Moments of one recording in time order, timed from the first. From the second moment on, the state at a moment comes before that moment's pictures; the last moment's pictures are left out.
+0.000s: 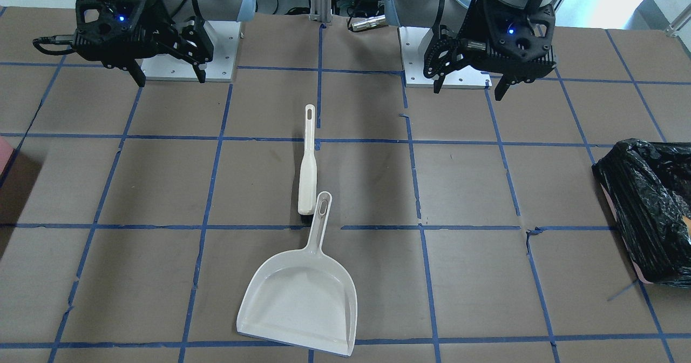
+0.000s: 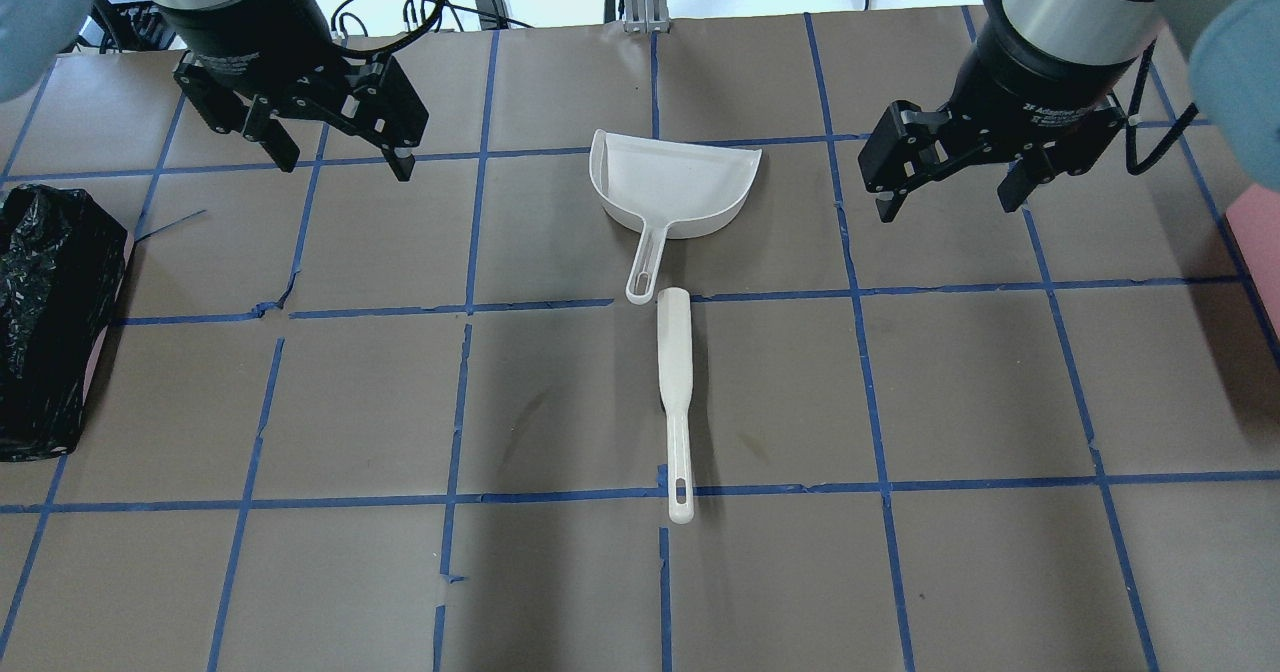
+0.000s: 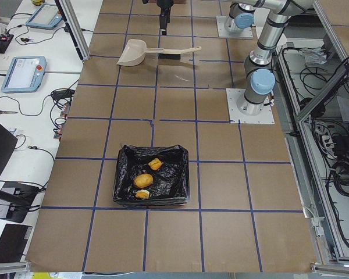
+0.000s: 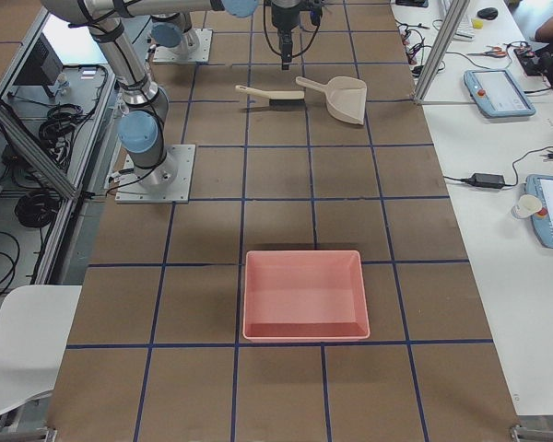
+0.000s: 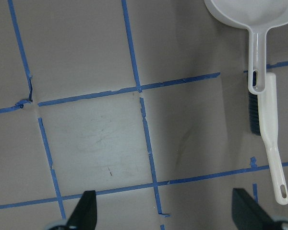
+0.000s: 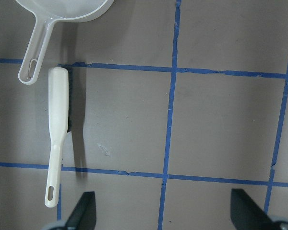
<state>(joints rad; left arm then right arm) -1.60 -1.58 -1.41 -1.72 1.58 0.08 1.59 -1.66 1.59 -1.50 -1.52 -0.05</state>
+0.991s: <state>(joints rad) -1.56 -1.61 -1.40 -1.72 1.59 0.00 1.59 -1.66 1.59 -1.50 -1.52 -0.06</state>
